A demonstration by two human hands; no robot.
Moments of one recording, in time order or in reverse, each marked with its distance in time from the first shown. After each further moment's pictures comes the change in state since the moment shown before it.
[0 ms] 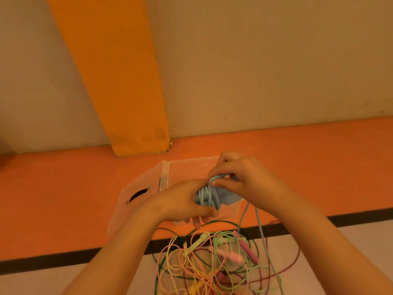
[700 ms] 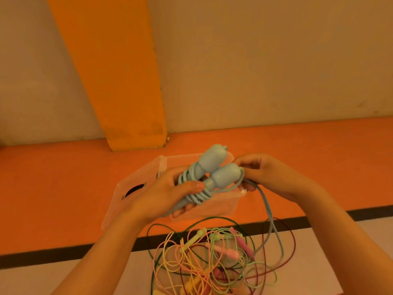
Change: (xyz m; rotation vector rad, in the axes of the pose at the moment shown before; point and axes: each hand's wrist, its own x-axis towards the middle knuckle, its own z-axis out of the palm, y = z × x) left_hand -0.016 -0.016 -0.004 -0.540 0.178 0.244; right_hand -0.013 0.033 -0.007 0.742 -0.165 0.399
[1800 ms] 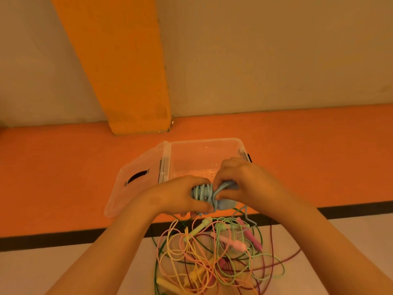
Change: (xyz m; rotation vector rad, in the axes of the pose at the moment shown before) left_hand 0.035 -0.053 -0.023 0.516 -0.244 -0.383; right_hand 0.035 0.035 0.046 -0.802 -0.014 -0.225
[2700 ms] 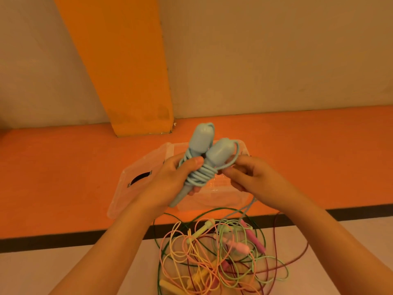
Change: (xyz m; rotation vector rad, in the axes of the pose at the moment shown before) left_hand -0.021 0.016 -0.003 -0.653 0.475 0.316; right_hand 0.002 0.010 0.005 0.742 0.130 0.187
